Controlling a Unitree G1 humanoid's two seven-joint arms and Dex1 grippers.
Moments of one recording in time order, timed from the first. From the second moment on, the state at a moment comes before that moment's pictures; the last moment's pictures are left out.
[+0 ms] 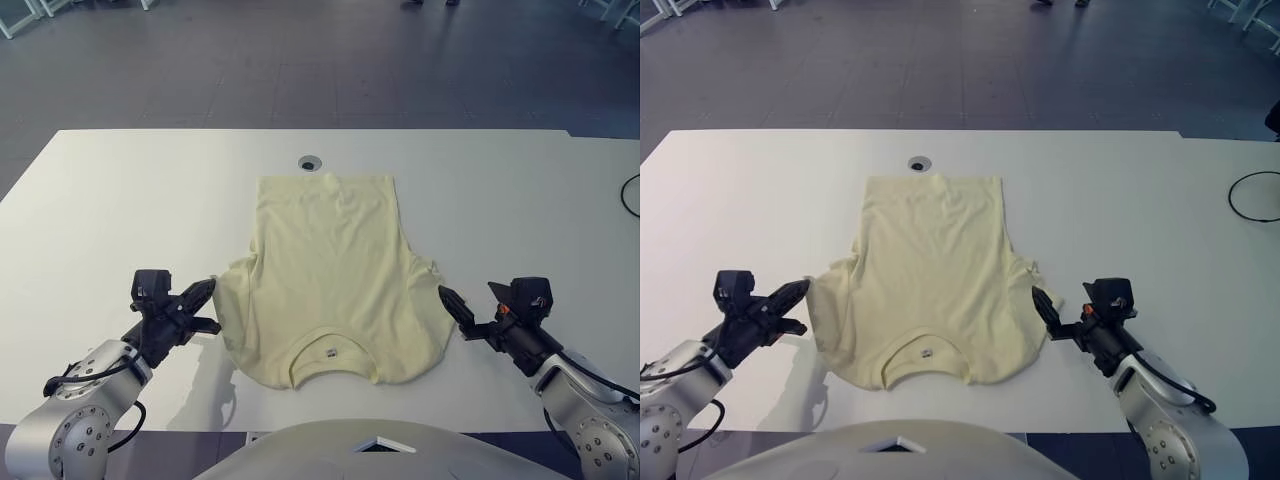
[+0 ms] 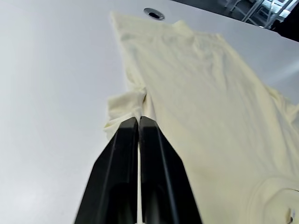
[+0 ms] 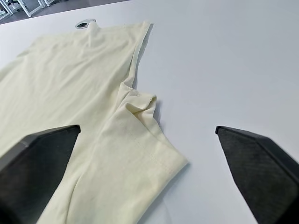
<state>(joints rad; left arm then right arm) 0.41 0.44 0.40 -0.74 -0.79 0.93 -0.25 0.49 -0.39 -0.32 -0.76 0.65 0.84 0.21</state>
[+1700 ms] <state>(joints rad) 0.22 0.53 0.10 -0.63 -0.45 0.67 -0.35 0.41 -0.28 -0.33 -0.65 0.70 1.01 0.07</state>
